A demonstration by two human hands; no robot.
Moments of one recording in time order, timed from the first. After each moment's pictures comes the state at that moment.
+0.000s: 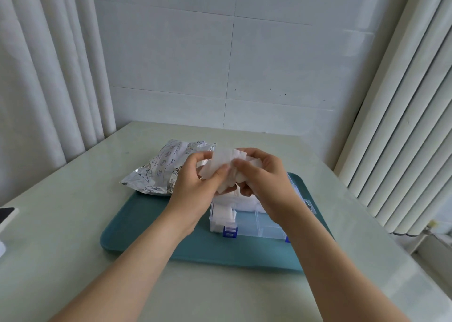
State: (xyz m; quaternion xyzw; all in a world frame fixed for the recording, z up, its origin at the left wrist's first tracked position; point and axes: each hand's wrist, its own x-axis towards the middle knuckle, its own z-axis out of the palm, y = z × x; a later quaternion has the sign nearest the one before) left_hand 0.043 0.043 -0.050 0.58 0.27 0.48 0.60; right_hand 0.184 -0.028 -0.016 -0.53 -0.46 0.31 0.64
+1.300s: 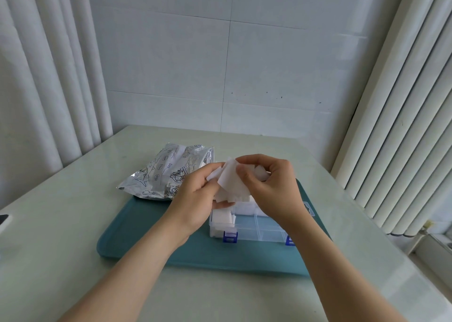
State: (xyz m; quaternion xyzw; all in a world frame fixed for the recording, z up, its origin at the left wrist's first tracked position) left_hand 0.036 0.034 -0.045 0.64 0.22 0.39 0.62; right_hand 0.197 -0.040 -0.025 -0.61 -0.52 0.09 0.59
